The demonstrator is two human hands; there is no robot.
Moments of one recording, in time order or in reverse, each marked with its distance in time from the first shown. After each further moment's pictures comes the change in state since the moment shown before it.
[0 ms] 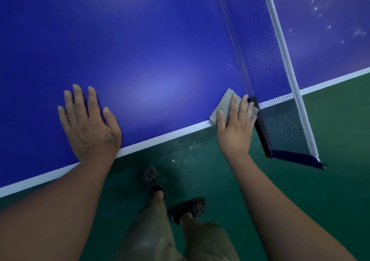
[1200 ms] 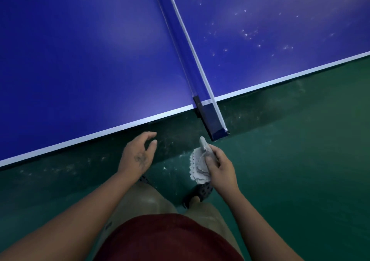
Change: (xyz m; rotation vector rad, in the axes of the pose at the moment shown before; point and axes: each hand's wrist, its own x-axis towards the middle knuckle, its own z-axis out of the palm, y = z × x) left_hand -0.173 0.181 -0.129 -0.558 -0.587 0.021; right_hand -0.167 0.150 -0.158 0.908 -0.294 0.056
